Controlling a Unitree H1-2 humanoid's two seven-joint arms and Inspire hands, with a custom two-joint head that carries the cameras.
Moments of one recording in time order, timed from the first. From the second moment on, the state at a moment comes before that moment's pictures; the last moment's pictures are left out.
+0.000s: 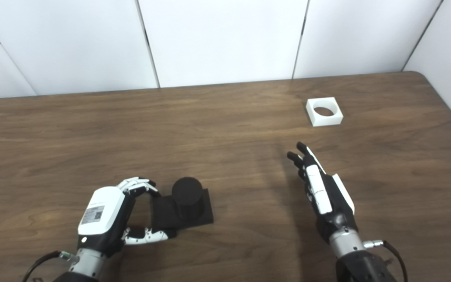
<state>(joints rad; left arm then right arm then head) 0.17 0.20 -0.31 -0.35 0.97 0.09 -0.13 0.29 -0.14 -0.02 -0.57 0.09 0.41 -0.01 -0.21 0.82</state>
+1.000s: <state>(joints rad) 0.16 0.22 -0.33 -0.37 1.01 0.11 -0.19 -0.24 -0.57 -0.03 -0.47 -0.49 0.47 0.36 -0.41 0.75</state>
